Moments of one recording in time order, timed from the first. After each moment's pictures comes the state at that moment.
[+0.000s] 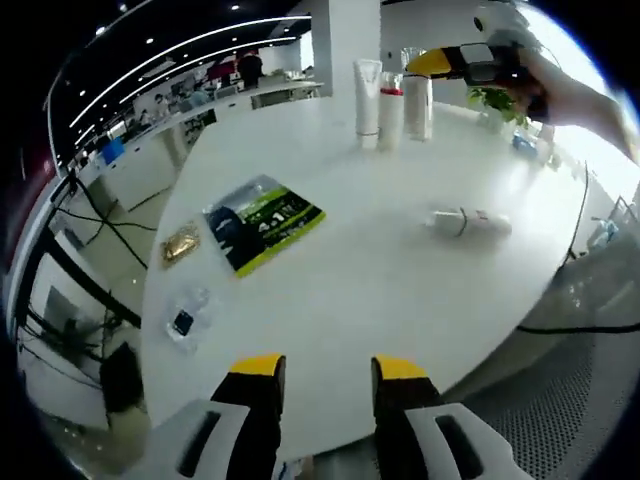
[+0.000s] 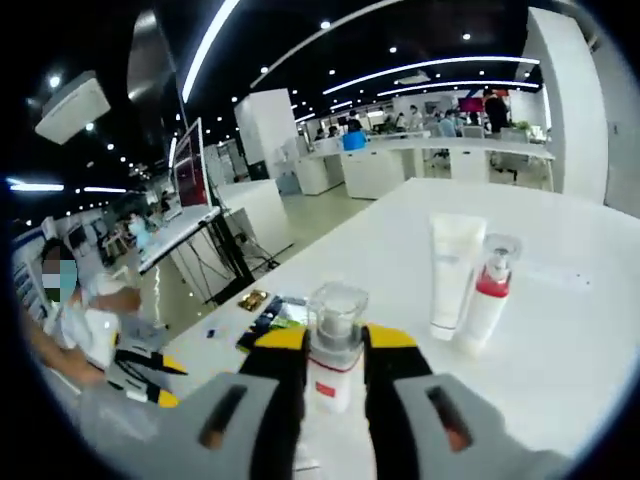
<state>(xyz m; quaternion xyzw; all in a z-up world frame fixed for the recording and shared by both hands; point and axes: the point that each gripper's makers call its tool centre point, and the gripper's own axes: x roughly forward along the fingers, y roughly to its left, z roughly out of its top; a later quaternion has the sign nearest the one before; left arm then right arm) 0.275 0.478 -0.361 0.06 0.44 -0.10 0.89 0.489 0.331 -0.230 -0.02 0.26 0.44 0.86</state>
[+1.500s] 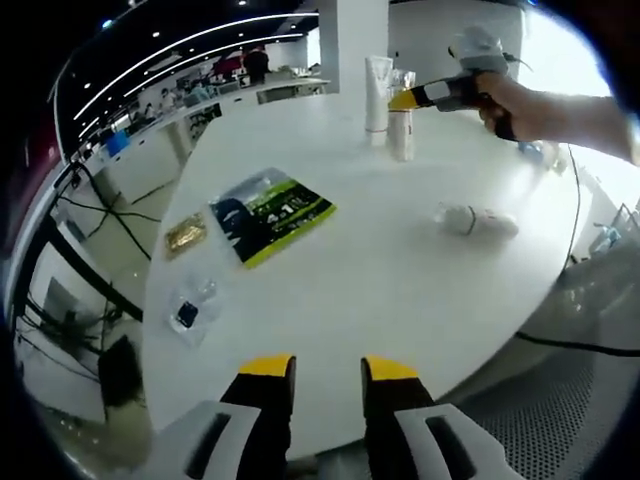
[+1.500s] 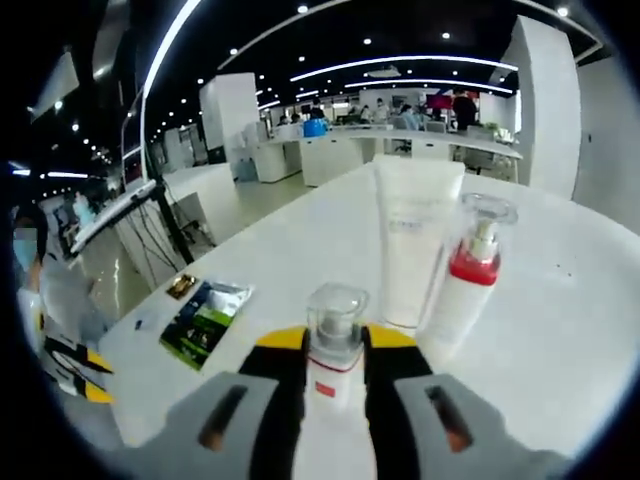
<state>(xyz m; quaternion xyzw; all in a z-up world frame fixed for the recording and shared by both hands) 0.273 0.485 -0.362 0.05 0.44 -0.09 0.89 0.544 0.320 -0.281 -0.05 0.26 0.35 0.90</state>
